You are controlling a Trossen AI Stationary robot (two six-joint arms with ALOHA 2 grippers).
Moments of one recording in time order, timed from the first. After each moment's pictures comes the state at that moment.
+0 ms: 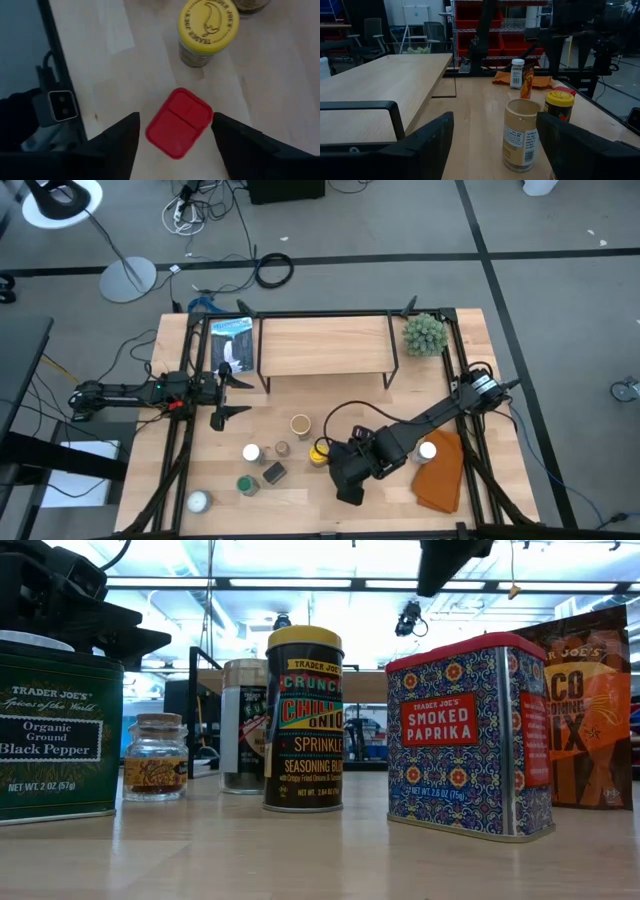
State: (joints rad) left arm -0.03 0.05 0.01 0.03 0.01 0.00; right arm 0.53 1.98 1.81 -1.06 0.16 0.80
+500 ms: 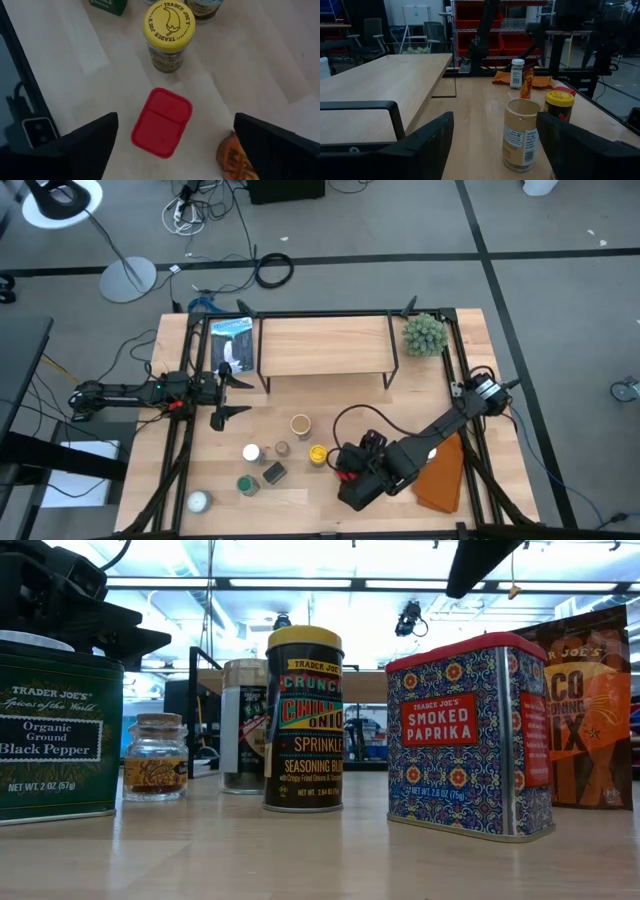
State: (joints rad) left arm -0.03 0.05 0.01 0.03 0.01 0.00; right arm 0.61 1.98 1.81 -1.11 0.38 1.06
